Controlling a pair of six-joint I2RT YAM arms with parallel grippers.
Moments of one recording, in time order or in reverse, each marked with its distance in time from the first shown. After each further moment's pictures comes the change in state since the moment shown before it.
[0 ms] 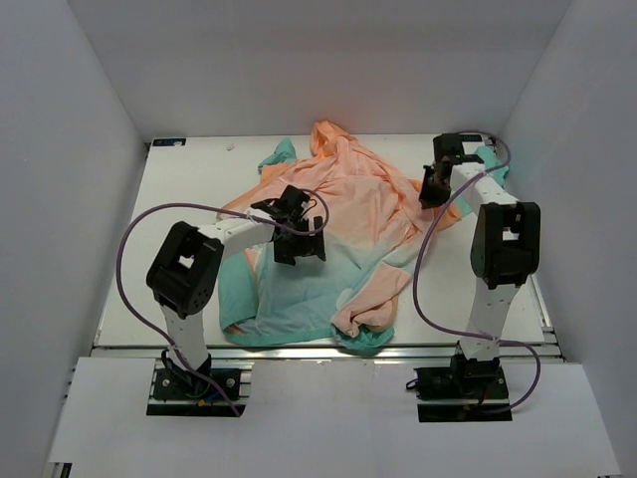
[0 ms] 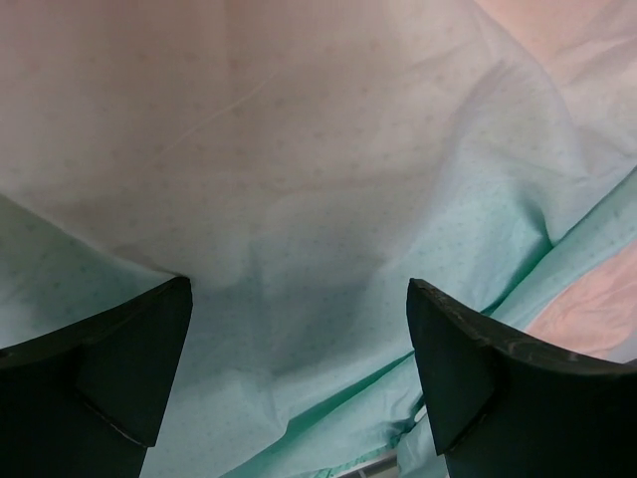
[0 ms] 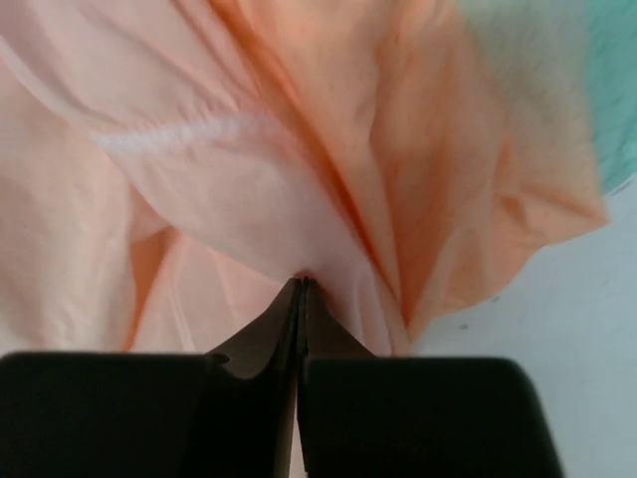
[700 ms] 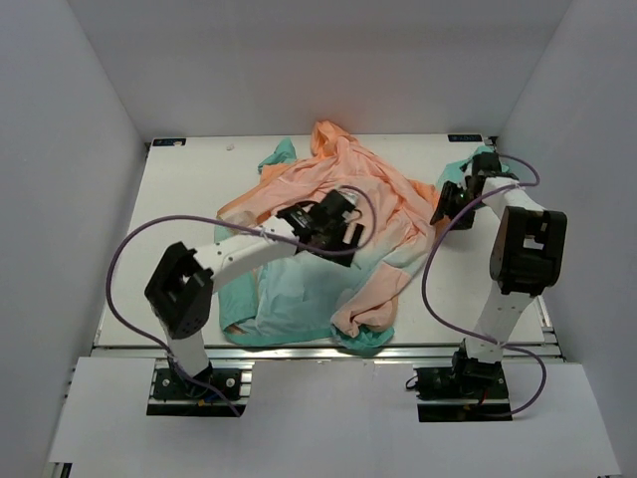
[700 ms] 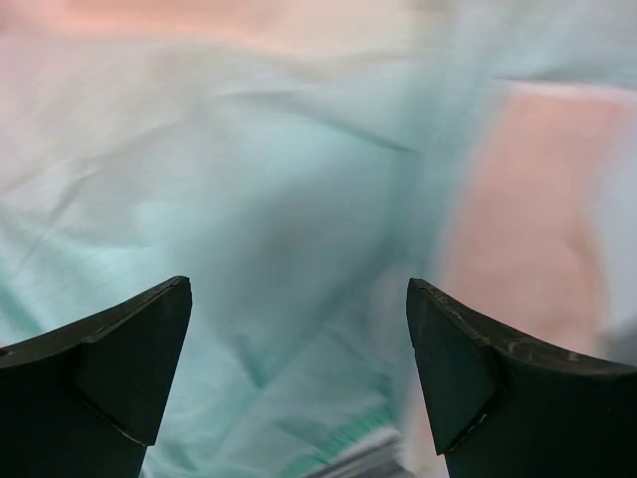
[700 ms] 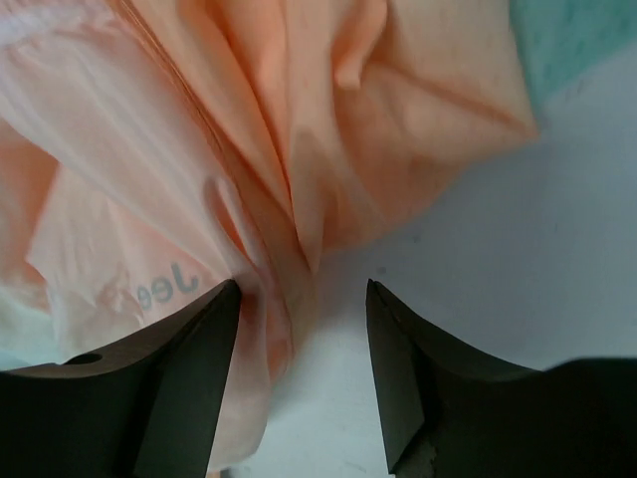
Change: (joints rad) left arm -0.249 -0.083 0.175 -0.156 -0.280 0.224; right arm -0.188 -0.055 -0.128 0.014 -0.273 -0.111
